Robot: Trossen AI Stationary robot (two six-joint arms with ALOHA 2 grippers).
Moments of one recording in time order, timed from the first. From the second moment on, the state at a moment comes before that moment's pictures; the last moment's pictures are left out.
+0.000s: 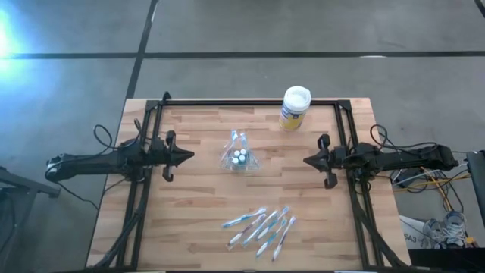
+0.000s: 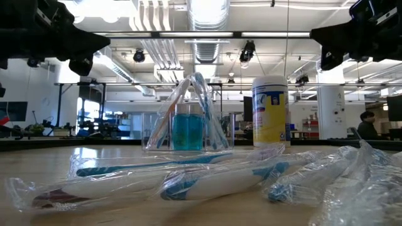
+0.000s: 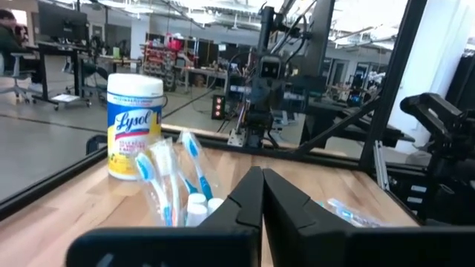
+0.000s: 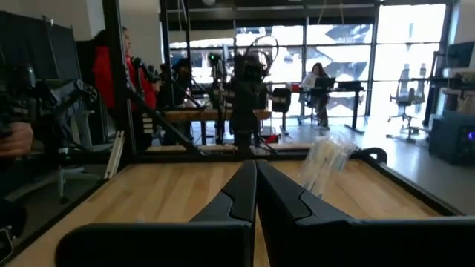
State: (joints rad) left arm 0.10 0.28 0.08 0.24 0.03 -0.15; right arm 0.03 0.34 0.02 0.47 -0.01 0.06
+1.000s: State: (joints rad) left arm -0.08 0.76 0.43 0.17 0.01 -0.15; right arm 0.03 0.24 0.02 0.40 0.00 0.05
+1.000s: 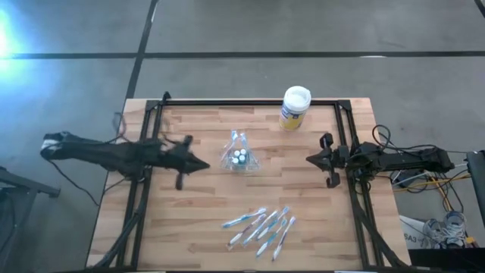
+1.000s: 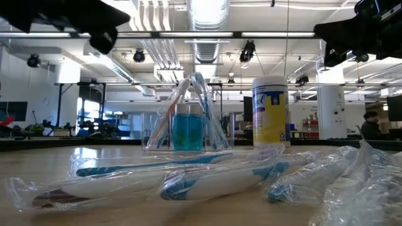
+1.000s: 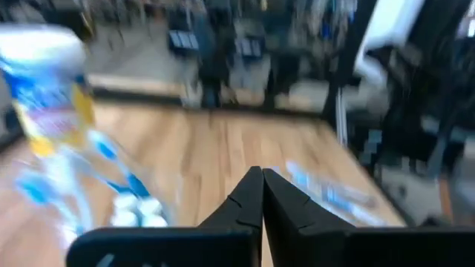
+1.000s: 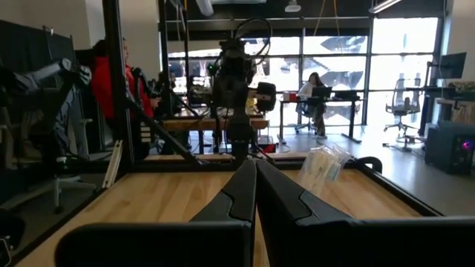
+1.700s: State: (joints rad) left arm -0.26 1.41 0.80 0.08 -0.02 -0.32; right arm 0.03 0.24 0.02 0.40 0.00 0.05
